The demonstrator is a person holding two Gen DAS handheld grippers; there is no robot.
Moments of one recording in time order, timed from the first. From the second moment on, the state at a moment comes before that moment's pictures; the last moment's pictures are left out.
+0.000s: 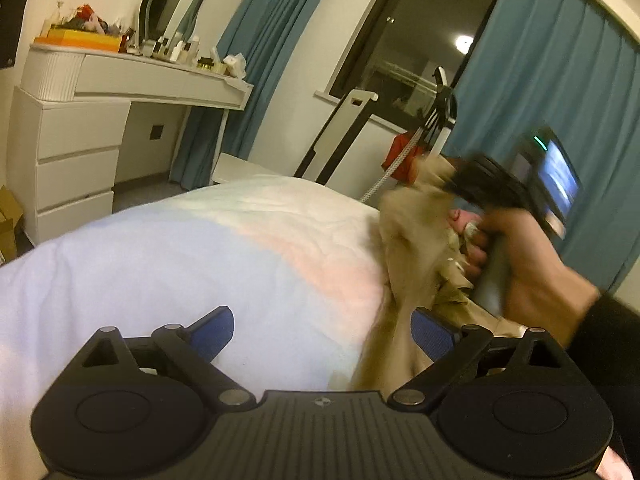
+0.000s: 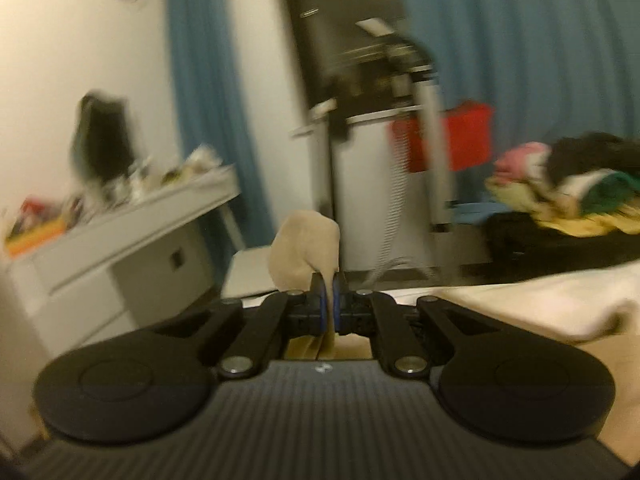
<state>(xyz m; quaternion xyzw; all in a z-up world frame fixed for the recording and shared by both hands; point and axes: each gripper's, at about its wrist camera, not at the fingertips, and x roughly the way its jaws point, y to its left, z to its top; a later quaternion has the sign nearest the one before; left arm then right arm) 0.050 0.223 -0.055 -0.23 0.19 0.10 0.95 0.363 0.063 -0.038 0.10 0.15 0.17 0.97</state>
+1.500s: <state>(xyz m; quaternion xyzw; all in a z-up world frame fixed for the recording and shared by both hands) 0.035 0.197 -0.052 -0.19 0.57 0.10 0.79 0.072 -0.117 -0.059 0.22 0.36 0.16 0.89</state>
